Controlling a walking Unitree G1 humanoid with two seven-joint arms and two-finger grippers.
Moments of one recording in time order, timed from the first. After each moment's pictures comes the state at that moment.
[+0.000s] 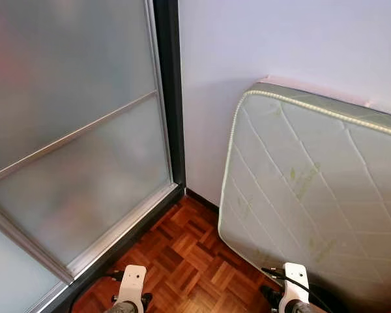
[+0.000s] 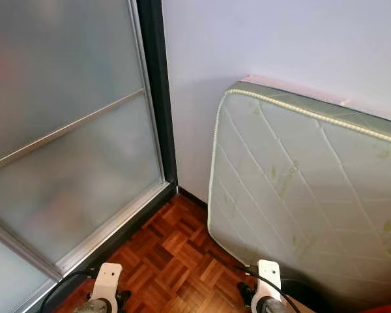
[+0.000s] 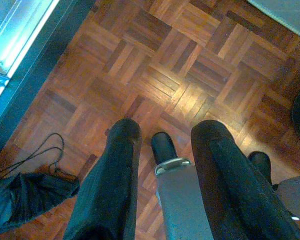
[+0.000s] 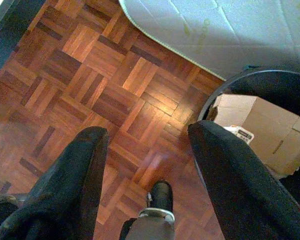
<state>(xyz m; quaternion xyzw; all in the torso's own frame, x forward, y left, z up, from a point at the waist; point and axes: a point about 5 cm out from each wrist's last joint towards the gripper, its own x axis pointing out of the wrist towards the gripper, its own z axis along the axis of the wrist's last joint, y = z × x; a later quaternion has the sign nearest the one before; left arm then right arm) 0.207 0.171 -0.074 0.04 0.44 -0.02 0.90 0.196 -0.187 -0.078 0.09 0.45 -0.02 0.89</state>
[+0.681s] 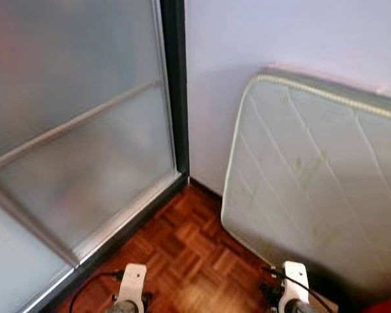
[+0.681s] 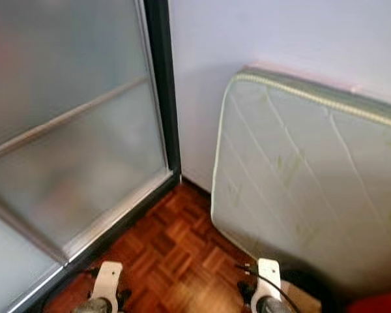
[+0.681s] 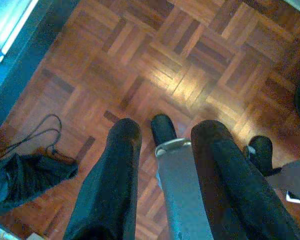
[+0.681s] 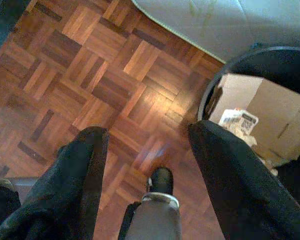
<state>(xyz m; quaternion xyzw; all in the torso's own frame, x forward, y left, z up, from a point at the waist) 0.208 0.171 -0.073 0.04 0.44 -0.02 0.90 0.198 -0.187 -0.077 0.09 0.45 -0.02 0.89</state>
